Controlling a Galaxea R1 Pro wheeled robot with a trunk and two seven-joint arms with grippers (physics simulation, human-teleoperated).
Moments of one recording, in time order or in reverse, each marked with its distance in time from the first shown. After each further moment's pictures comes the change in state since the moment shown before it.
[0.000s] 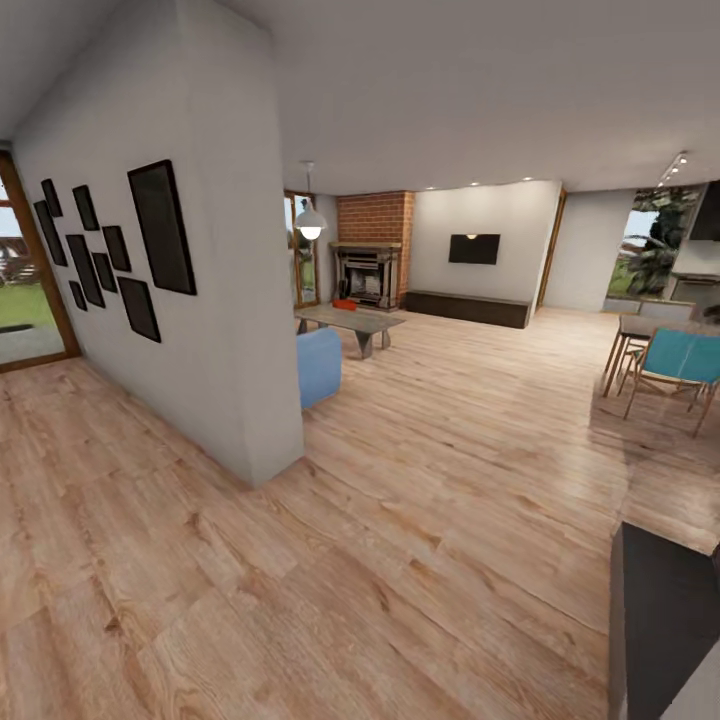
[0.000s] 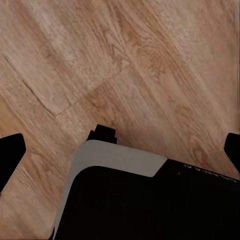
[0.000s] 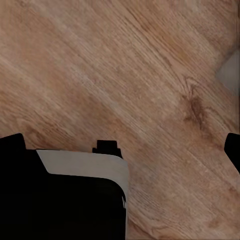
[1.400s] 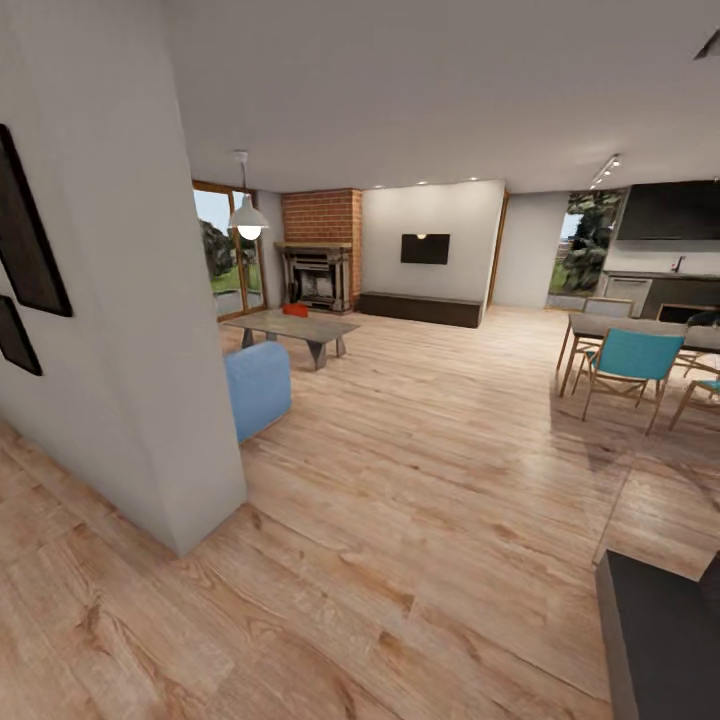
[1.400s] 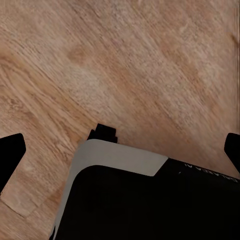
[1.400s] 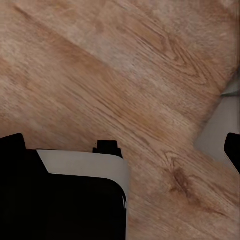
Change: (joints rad) left arm 0.000 0.001 0.000 0.001 0.000 0.003 0.000; right arm 0.000 0.002 0.000 0.000 0.000 0.000 -0.001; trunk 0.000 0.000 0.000
